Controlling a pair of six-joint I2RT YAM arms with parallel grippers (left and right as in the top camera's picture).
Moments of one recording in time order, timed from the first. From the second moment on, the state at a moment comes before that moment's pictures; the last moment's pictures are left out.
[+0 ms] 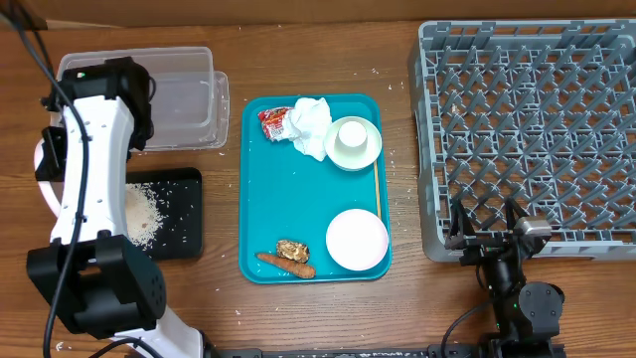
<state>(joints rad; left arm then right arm) 0.14 1.82 1.71 -1.64 -1.13 -0.45 0.06 0.01 0.02 -0.03 -0.06 0.23</state>
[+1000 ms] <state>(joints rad) 0.02 1.82 1.71 -1.55 -1.25 -0.44 0.06 0.01 0.02 -0.03 -0.06 0.23</state>
